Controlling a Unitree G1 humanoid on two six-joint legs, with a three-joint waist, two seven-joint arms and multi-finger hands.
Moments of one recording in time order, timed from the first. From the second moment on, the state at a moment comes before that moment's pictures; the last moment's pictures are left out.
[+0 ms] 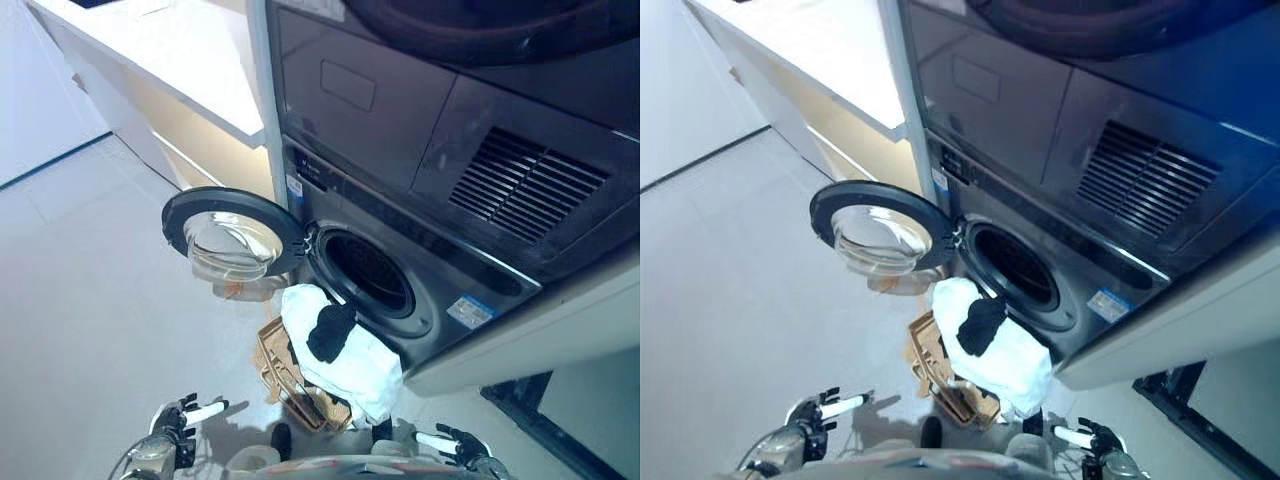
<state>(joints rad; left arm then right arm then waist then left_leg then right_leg) -0.05 0.31 -0.16 1.27 -0.32 -0.14 0.02 0.03 -0.32 0.17 1.29 0.33 -0.11 -0.04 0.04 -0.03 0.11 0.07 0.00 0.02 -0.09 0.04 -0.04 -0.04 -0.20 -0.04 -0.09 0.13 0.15</state>
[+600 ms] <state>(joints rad) -0.62 0.39 -0.40 1.18 -0.26 -0.15 0.18 -0.01 -0.38 0.12 1.28 0.43 -0.14 -0.06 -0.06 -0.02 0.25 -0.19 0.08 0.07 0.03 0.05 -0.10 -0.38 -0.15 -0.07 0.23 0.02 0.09</state>
